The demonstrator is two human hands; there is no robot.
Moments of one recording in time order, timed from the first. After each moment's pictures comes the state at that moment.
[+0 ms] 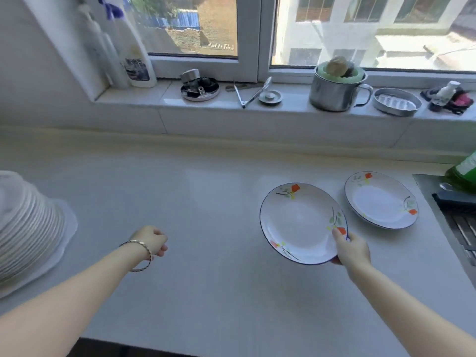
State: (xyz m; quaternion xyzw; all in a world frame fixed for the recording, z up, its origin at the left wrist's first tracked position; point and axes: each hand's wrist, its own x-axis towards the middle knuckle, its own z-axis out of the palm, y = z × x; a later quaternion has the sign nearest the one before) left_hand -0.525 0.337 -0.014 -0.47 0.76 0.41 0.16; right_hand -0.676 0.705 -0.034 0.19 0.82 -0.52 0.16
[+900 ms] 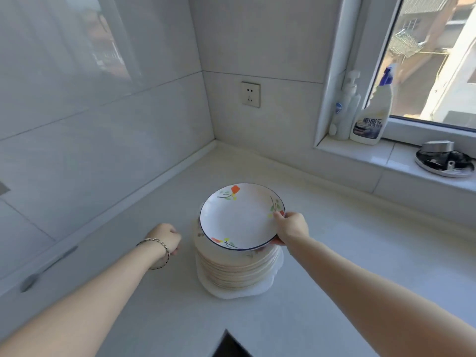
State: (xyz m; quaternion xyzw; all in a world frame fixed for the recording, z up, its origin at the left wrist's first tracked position) left_hand -0.242 -0.008 0.073 -0.66 0.67 0.35 -0.08; right_hand -0.468 0.120 0.069 -0.16 0.79 -0.47 0.36
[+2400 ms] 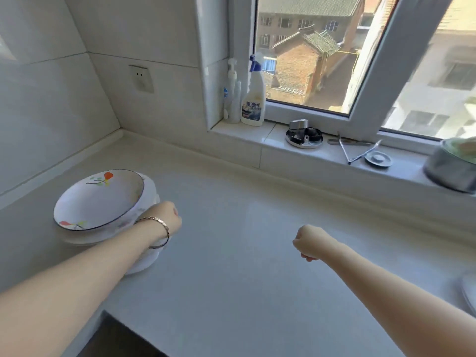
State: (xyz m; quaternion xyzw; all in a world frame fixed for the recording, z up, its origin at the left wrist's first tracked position) left_hand -0.452 0.170 0.079 -0.48 0.85 0.18 0.06; right_hand -0.666 0.406 0.036 -0.28 0.91 -0.04 0.30
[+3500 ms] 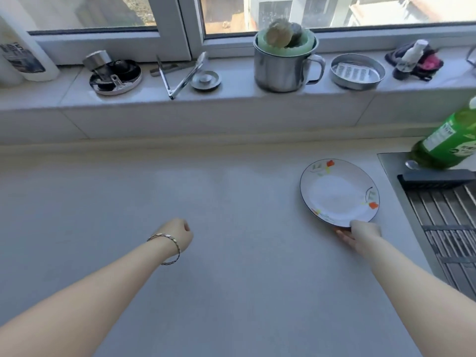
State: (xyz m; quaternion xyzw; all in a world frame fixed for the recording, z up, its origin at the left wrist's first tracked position) left_hand -0.695 0.447 -0.061 -0.30 0.89 0.22 0.27; right_hand -0.817 0.806 -0.074 0.46 0.64 -0.60 0.13
